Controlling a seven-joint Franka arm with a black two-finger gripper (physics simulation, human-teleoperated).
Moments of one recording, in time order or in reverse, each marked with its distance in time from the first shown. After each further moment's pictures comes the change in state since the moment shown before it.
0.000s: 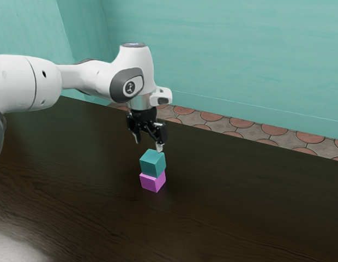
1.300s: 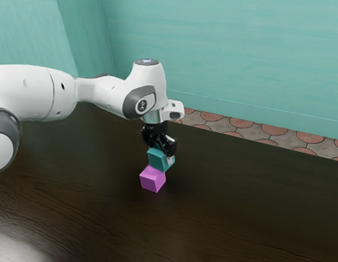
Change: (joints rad) arm -0.050 0.074 0.010 -0.005 0.019 0.121 -0.007
